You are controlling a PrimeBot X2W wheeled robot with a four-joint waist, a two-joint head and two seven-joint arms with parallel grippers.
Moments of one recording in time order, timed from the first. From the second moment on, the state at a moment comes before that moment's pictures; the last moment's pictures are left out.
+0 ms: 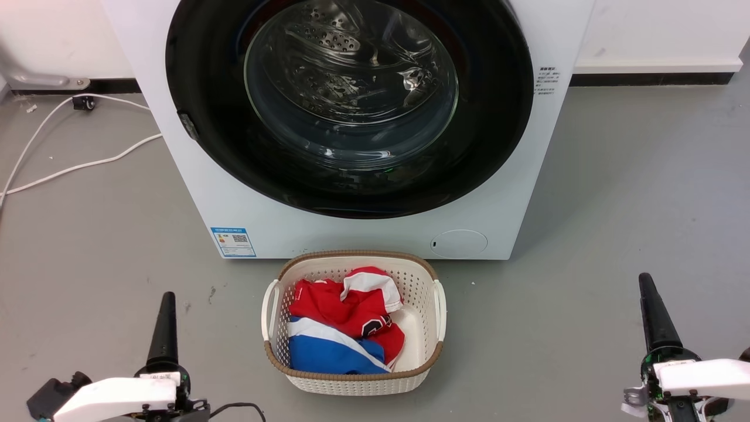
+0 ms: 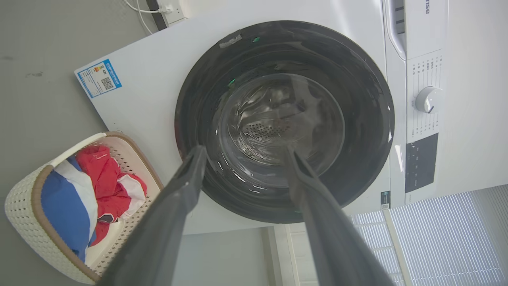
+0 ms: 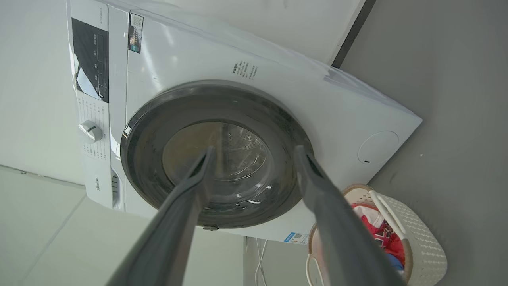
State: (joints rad) left arm -0.03 0.05 0.16 0.22 -1.31 -0.13 -0.04; right arm -0.04 -0.05 -0.12 0.22 1.25 0.13 -0.03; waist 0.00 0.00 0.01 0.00
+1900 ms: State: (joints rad) left arm 0.02 0.08 -0.16 -0.11 -0.26 0.02 -0.20; right arm -0.01 -0.05 -0.02 -0.07 0.20 0.13 -0.19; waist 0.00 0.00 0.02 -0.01
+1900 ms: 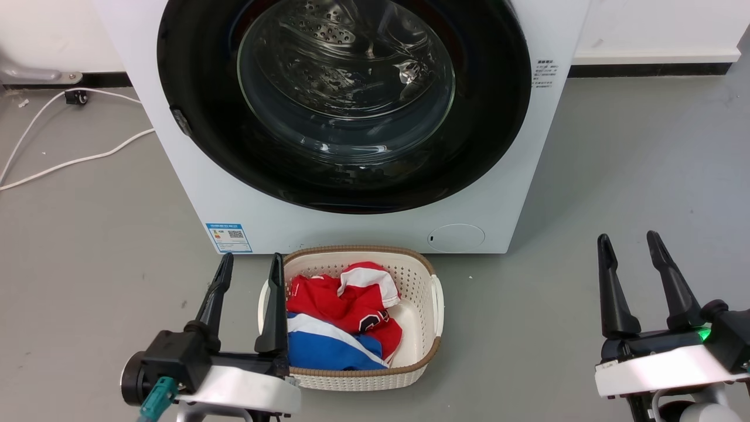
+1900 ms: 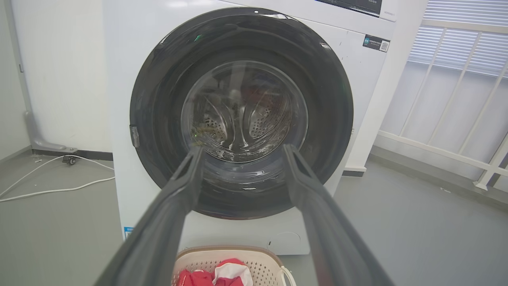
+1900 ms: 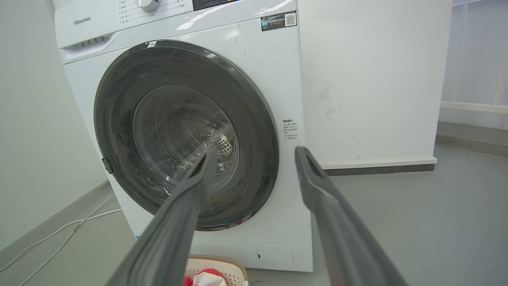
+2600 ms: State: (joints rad) left arm 0.04 0.06 -0.14 -0.09 -0.22 -0.03 -0.24; right arm 0.01 -0.05 -0.02 -0.06 0.12 0.13 -0.24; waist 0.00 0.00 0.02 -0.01
